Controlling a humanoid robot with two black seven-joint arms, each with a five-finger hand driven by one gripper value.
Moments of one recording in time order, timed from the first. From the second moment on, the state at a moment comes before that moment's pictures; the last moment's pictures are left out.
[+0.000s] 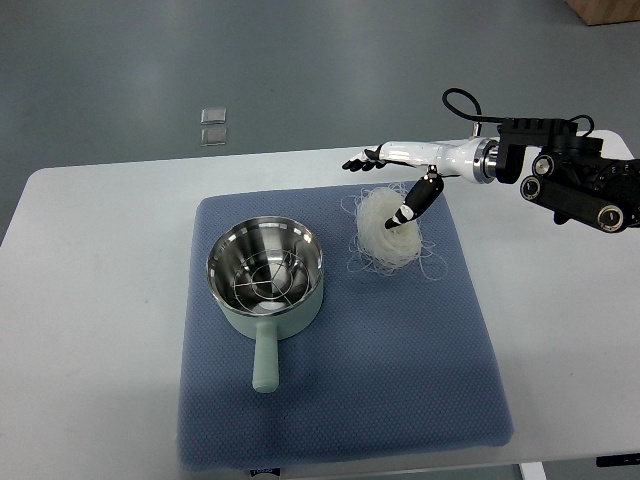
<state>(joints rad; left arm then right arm) -0.05 0.00 -0.06 -0.17 0.01 0.02 0.06 1.21 -0.40 -0.04 0.89 -1.17 0.22 0.36</state>
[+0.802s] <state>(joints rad) -0.05 0.00 -0.06 -0.17 0.01 0.02 0.06 1.28 -0.31 -0.28 0.81 -1.41 0.09 0.38</state>
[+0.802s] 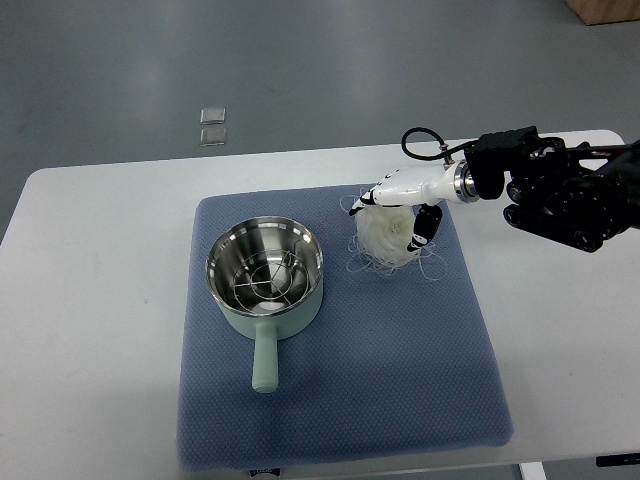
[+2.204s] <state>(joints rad) -0.05 0.00 -0.06 -0.17 0.01 0.02 0.06 1.28 -0.28 -0.25 0.76 -1.39 -0.08 0.38</state>
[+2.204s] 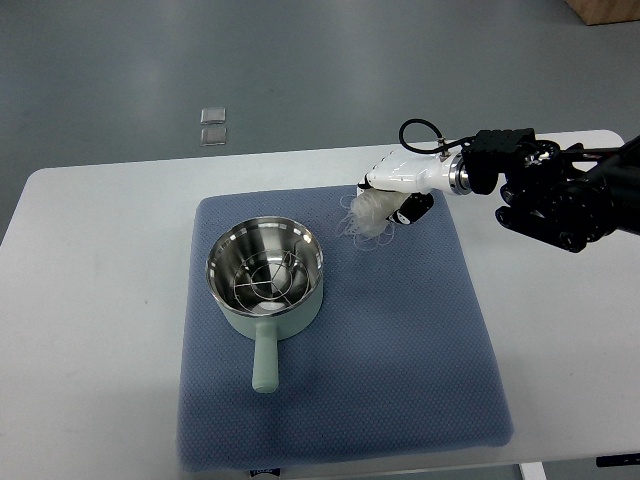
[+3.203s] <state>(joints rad) -0.05 0.00 -0.06 -0.17 0.01 0.02 0.06 1.38 -0.29 -0.16 1.15 -1.24 -0.06 0.45</state>
